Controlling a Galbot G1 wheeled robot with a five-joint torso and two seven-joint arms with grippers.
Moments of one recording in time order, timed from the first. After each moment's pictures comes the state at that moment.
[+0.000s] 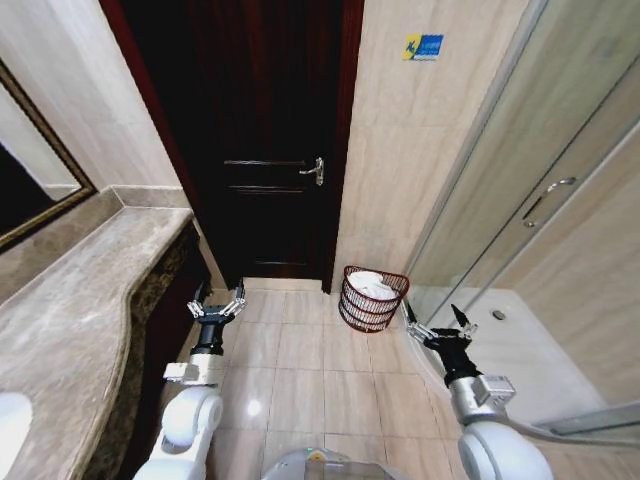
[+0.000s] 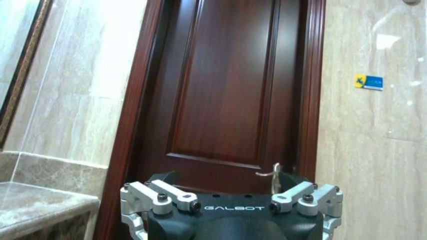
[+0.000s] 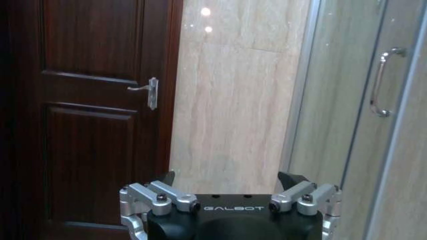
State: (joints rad) left arm 1.56 -1.41 -0.62 -2.10 -0.32 -0.29 0.01; right arm -1.74 1.41 0.64 2.38 0.08 -0.18 0.06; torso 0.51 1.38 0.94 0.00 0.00
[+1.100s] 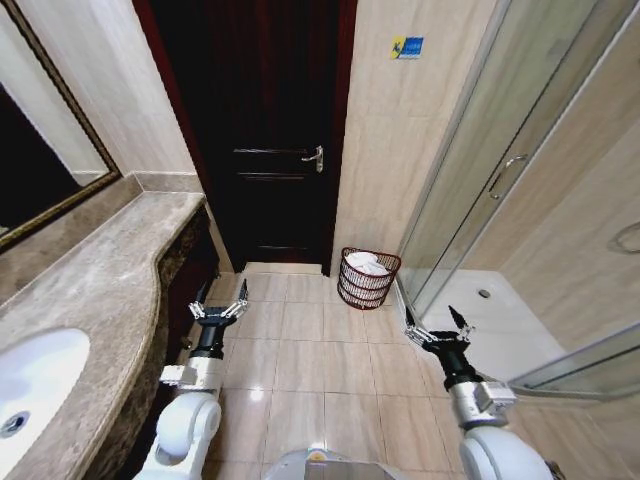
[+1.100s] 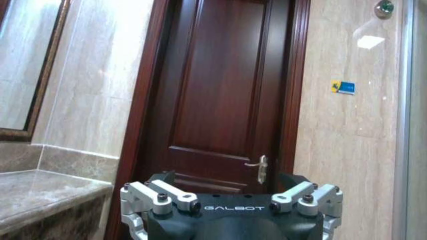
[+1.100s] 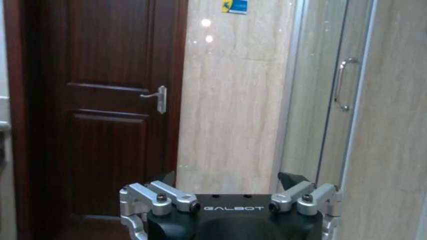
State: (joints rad) left arm 1.59 -1.39 -0.61 -2.16 -0.34 -0.22 -0.01; right arm -1.73 1.42 0.64 2.36 0.10 -0.14 0.04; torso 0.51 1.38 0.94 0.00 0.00
